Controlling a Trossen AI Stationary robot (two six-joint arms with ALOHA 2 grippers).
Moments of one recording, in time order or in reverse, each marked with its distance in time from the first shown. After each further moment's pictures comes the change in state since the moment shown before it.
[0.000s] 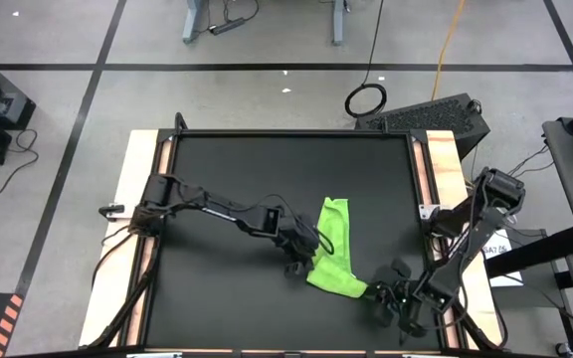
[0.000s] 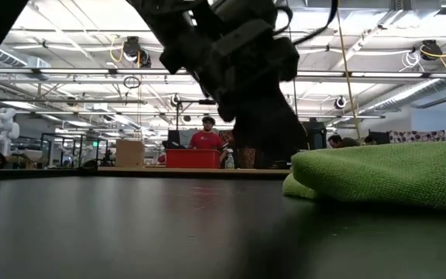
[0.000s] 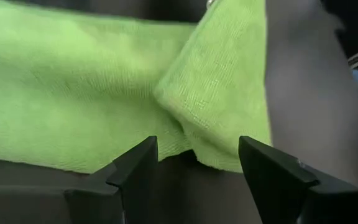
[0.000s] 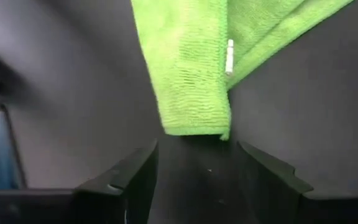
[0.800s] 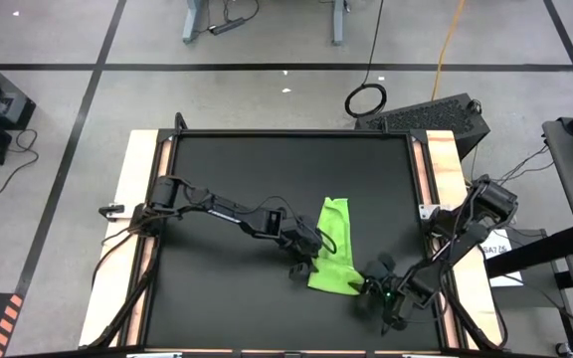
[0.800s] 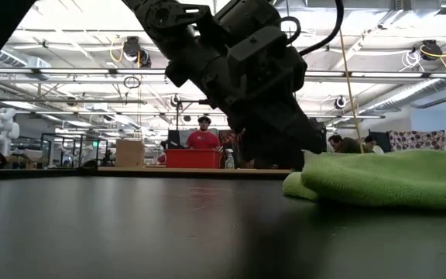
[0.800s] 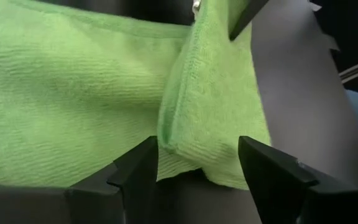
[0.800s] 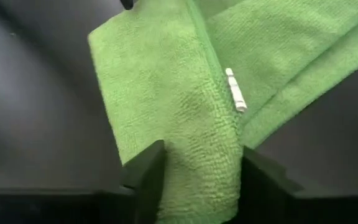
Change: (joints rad) left arm 0.003 0.046 -0.001 0.102 0.026 -0.076; right arm -0.094 0.133 -0.108 0.276 0.186 -0.143
